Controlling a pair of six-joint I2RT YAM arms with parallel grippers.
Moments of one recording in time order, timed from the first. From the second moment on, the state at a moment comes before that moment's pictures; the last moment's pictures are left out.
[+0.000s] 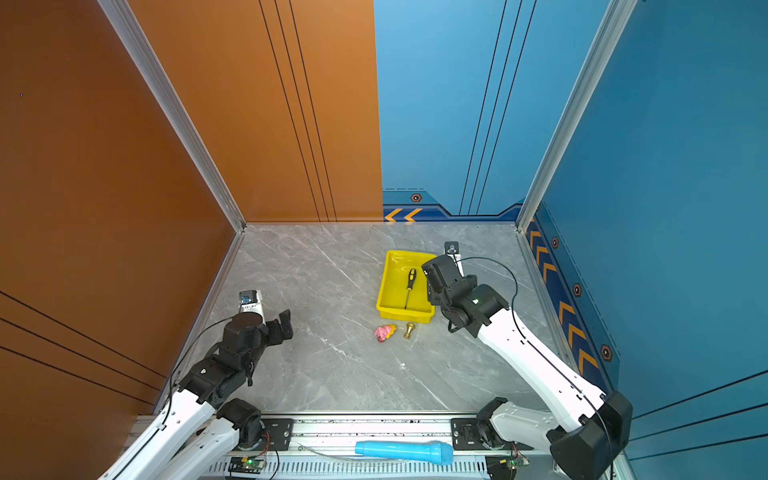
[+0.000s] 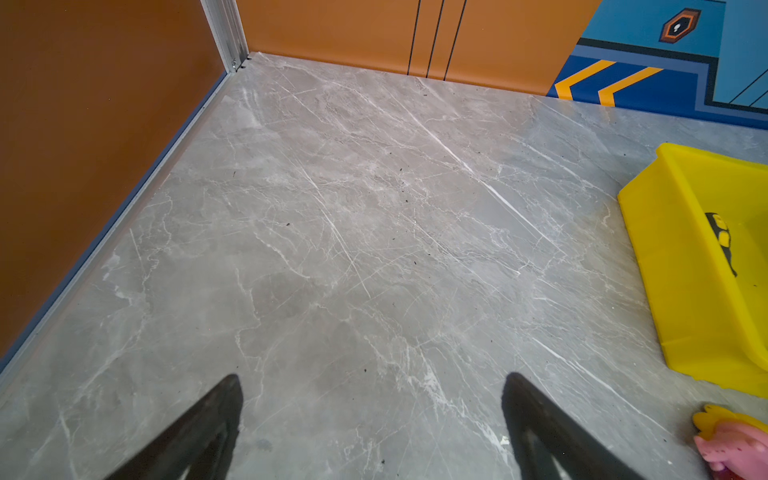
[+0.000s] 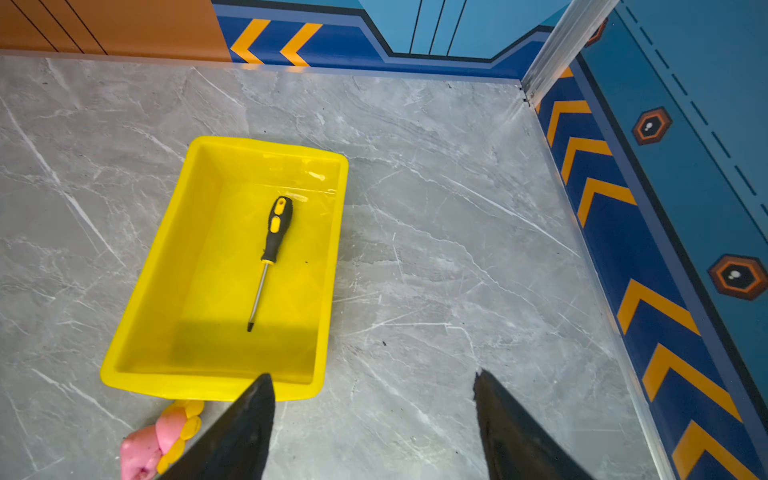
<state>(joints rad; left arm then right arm) -0.40 0.59 0.49 -0.48 -0.42 -0.35 0.59 1.15 1.14 -0.84 0.56 0.41</state>
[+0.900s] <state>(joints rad) -0.39 0.36 0.45 -0.54 -0.35 -0.20 0.30 0.85 0.86 -0.69 0.48 0.37</state>
